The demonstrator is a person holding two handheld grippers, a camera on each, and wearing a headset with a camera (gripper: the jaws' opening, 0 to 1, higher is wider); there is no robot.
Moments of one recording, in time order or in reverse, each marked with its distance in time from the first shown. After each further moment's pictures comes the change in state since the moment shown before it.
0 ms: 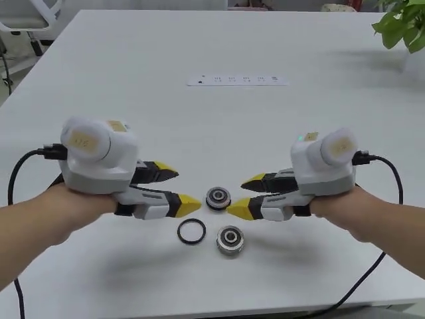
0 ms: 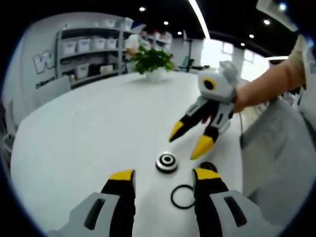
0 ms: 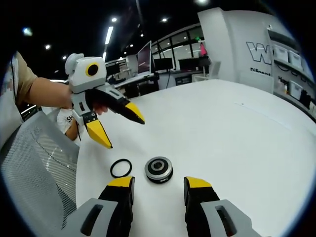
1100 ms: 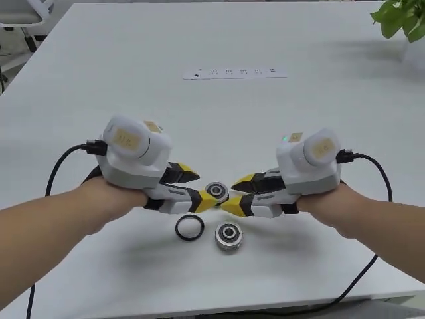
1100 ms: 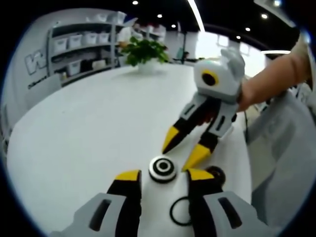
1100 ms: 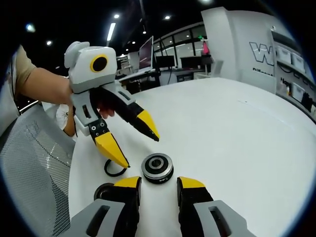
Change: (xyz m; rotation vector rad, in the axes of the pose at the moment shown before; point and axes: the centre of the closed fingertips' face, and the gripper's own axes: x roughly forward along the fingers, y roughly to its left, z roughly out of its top) left arm 0.044 -0.007 -0.006 0.032 0.065 -0.044; right arm 0.017 -0.003 -0.010 -0.020 0.019 0.005
